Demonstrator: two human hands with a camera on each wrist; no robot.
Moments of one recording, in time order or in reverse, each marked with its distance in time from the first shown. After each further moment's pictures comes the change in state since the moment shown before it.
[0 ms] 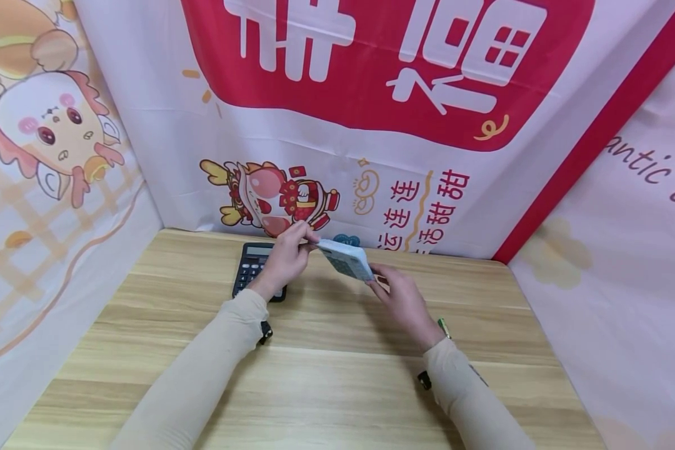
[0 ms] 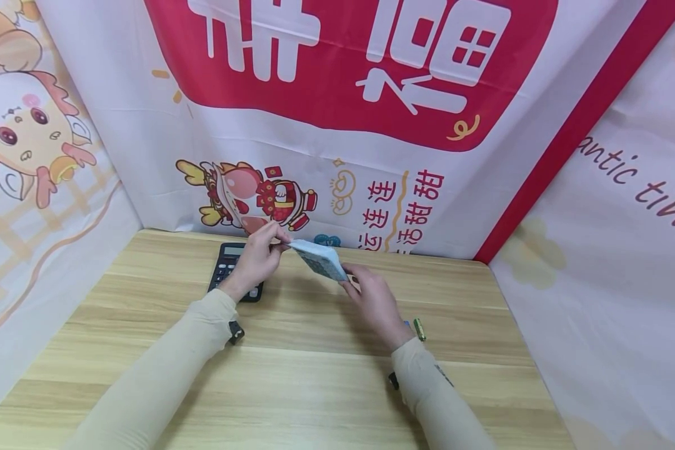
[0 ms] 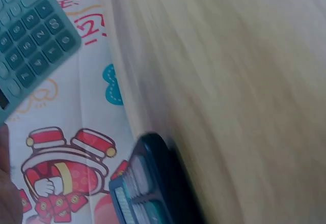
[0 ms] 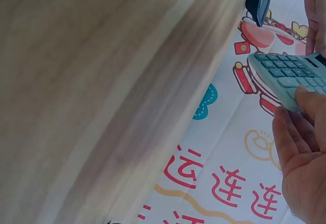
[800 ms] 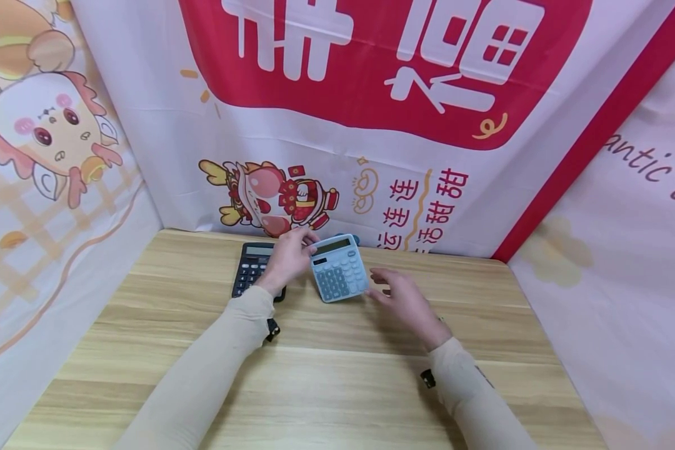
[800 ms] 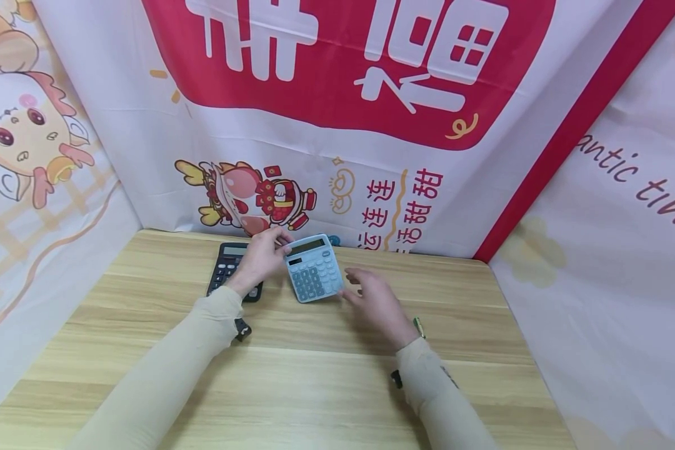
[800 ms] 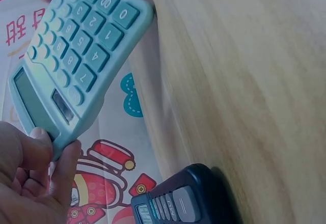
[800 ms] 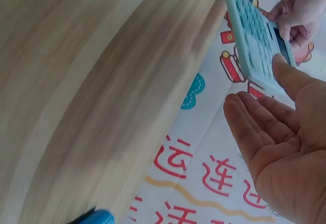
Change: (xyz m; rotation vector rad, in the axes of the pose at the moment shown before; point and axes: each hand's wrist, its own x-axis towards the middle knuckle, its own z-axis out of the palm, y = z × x) left_hand 0.010 -0.011 0.007 0.050 -0.136 -0.386; right_hand 0.001 0.001 -0.009 0.004 -0.192 0.192
